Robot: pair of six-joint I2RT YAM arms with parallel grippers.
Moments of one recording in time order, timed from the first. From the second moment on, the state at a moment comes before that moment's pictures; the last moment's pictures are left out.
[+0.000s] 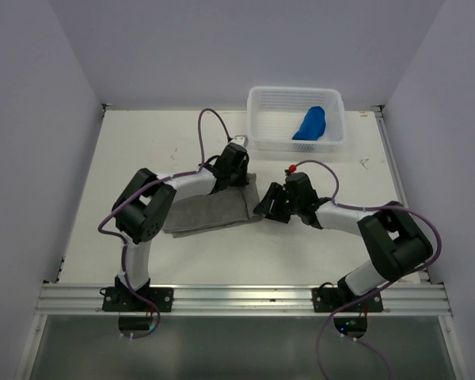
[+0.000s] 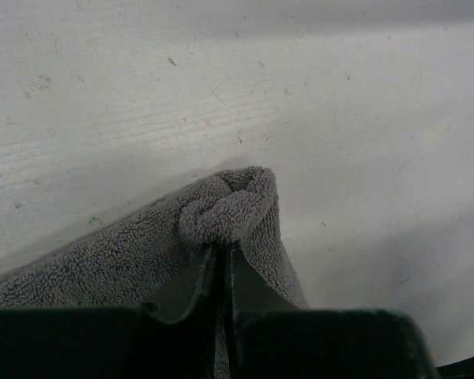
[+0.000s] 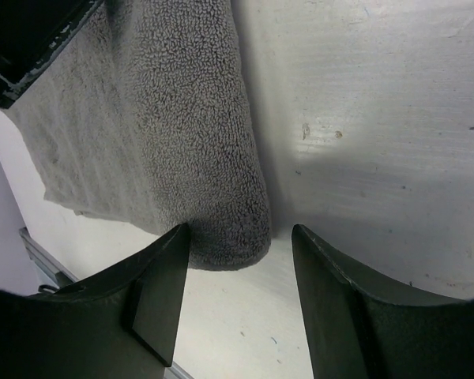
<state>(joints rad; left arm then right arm) -0.66 2.00 1.28 -0.04 -0.10 -0.54 0.52 1.54 0.64 0.12 -0.24 0.89</state>
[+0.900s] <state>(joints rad) -0.66 1.98 1.24 -0.01 -0.11 -0.54 0.57 1.59 0.61 0.25 -0.21 0.88</state>
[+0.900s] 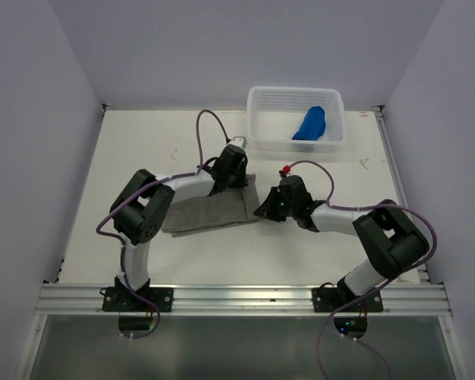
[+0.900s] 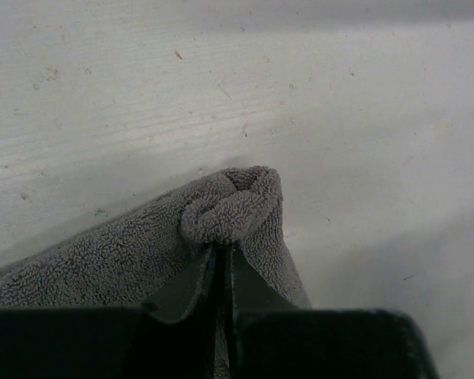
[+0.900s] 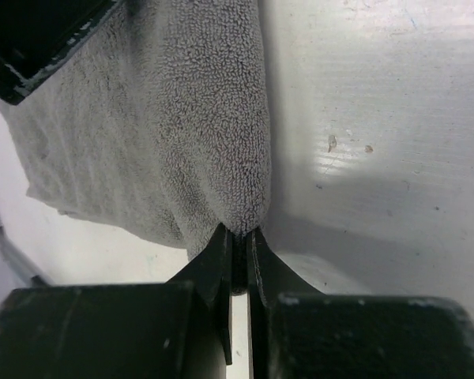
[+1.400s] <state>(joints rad) -0.65 1.92 1.18 -0.05 -0.05 -0.55 0.74 1.48 0.74 -0.15 0.15 0.66</state>
